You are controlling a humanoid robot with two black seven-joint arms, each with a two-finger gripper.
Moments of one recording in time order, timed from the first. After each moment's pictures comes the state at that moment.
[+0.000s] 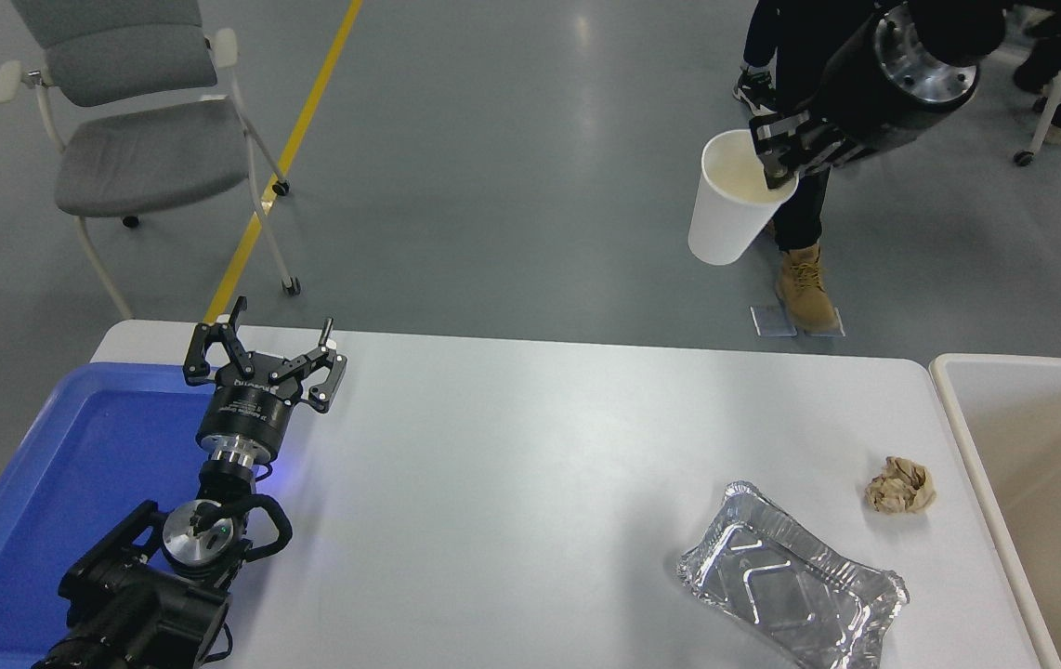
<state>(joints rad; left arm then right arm) -0.46 0.07 -1.19 -0.58 -0.22 -0.67 -0.15 2.17 -0.49 -0.79 1.07 -0.44 0.78 -0.21</state>
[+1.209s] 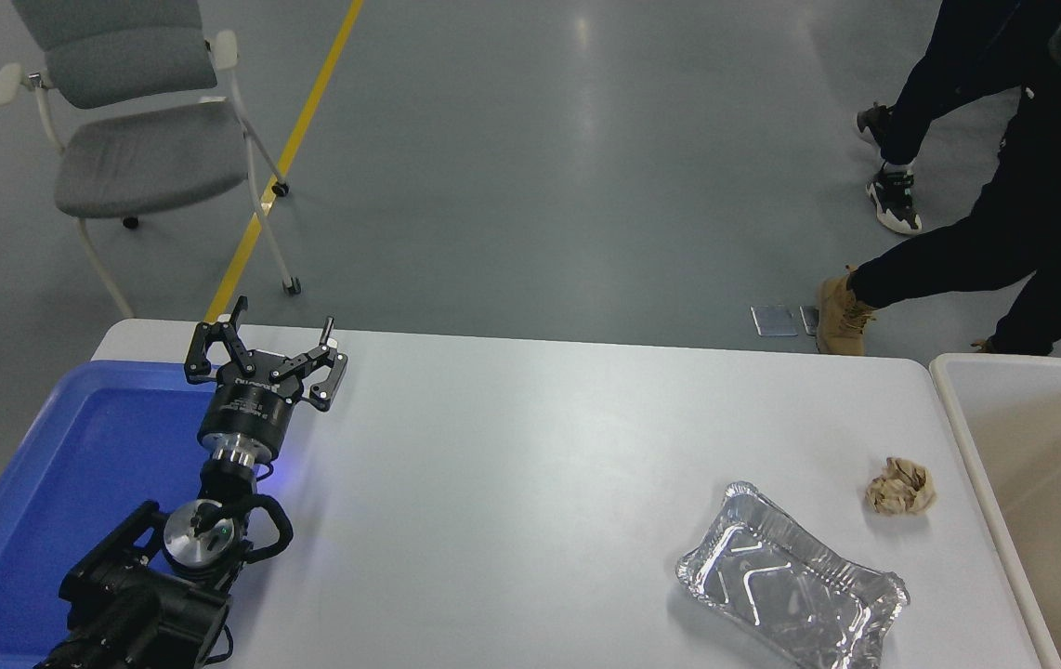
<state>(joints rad) -0.46 0.07 -1.19 -0.58 -0.22 -0.67 -0.15 1.15 -0.92 0.05 0.60 -0.08 -0.09 -0.25</state>
